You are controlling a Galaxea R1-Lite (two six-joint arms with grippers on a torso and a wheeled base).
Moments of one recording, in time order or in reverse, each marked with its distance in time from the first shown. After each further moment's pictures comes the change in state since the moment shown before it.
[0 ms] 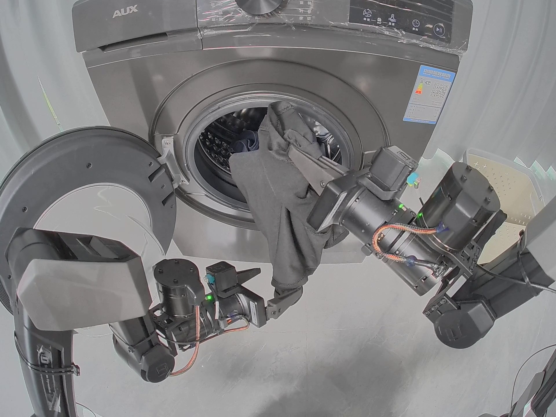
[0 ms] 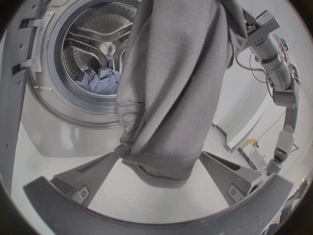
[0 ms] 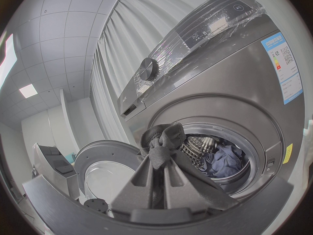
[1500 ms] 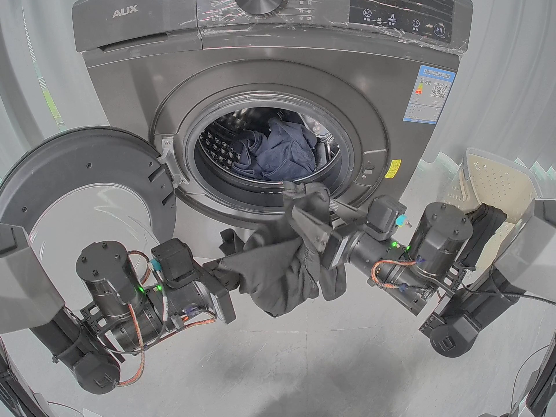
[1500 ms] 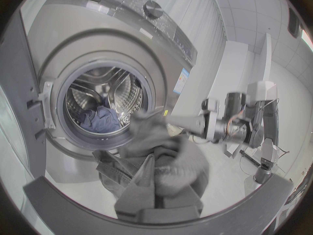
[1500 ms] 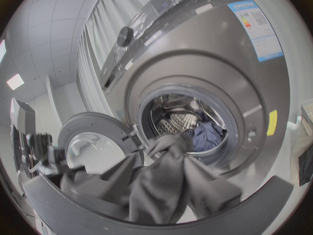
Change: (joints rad) left arm -0.021 -0.372 0.205 0.001 0.023 0.076; right arm -0.077 0.094 0.136 -0.018 -0.026 -0.004
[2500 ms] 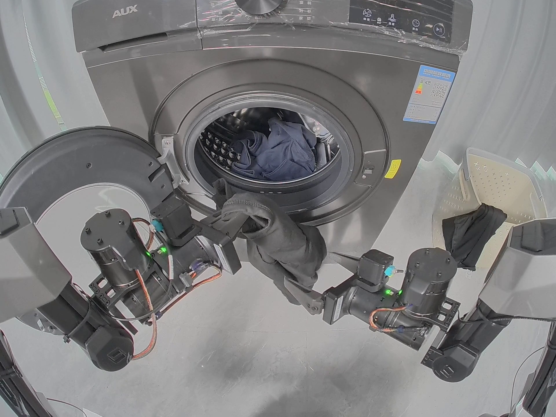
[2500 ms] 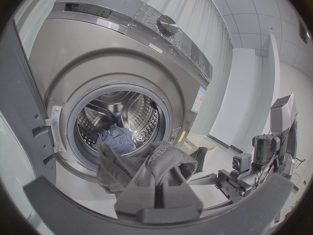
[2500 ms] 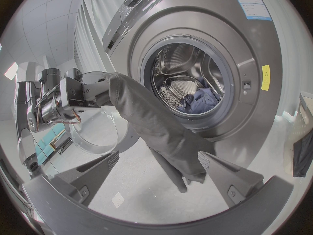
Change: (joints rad) left arm 0.030 0.028 -0.180 0.005 0.119 -0.007; right arm 0.036 0.050 0.189 -0.003 0.013 -0.051
